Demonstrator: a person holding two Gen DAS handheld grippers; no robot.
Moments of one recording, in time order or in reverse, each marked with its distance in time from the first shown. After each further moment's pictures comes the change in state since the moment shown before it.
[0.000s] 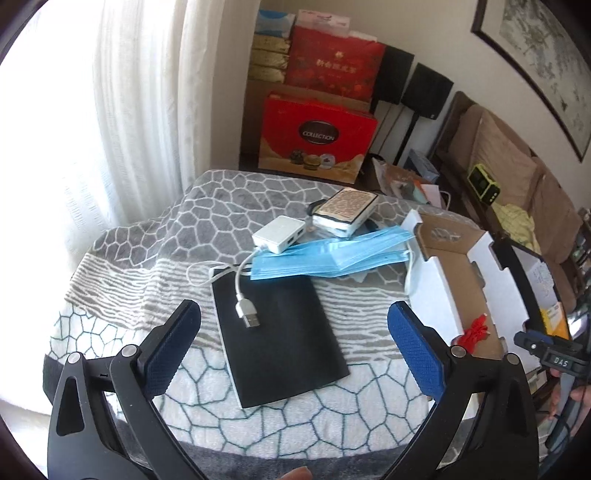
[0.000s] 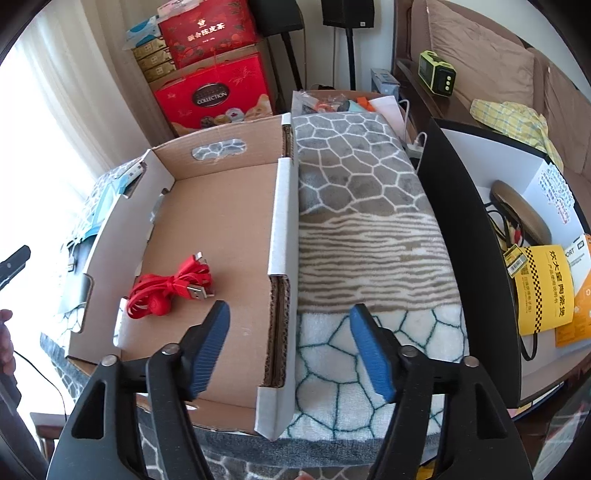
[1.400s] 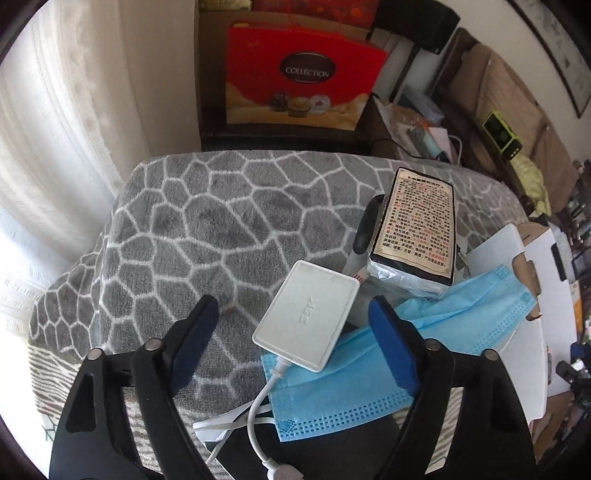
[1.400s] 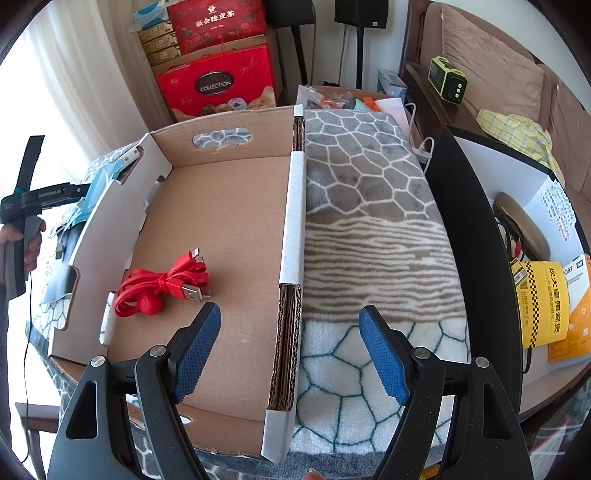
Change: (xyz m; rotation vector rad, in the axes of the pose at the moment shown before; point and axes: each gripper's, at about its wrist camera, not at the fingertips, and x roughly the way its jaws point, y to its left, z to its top) left arm 0.169 0.013 0.081 0.143 0.281 -0.109; right arm 0.017 0.009 0.003 -0.060 0.022 -0.048
